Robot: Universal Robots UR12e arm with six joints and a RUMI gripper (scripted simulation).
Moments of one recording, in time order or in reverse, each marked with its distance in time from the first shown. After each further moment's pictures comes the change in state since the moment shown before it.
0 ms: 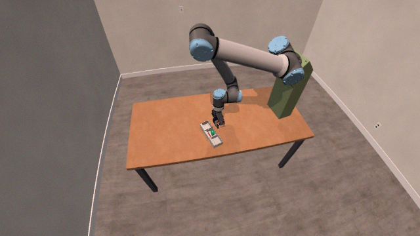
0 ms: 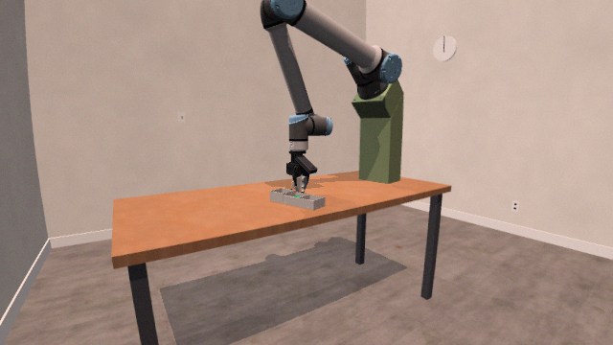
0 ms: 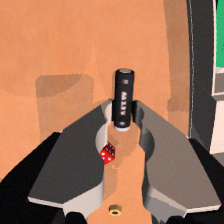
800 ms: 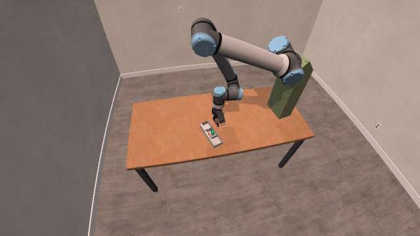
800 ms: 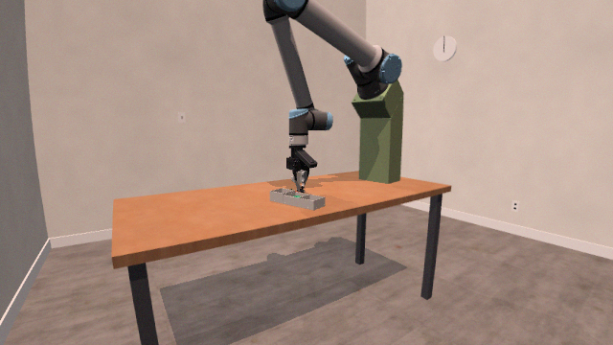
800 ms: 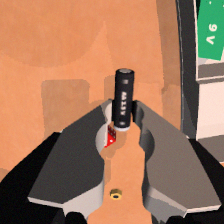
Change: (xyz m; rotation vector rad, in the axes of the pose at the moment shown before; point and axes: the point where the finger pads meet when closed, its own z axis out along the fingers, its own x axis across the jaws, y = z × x) arm 0.000 0.000 -0.026 0.000 0.000 0.000
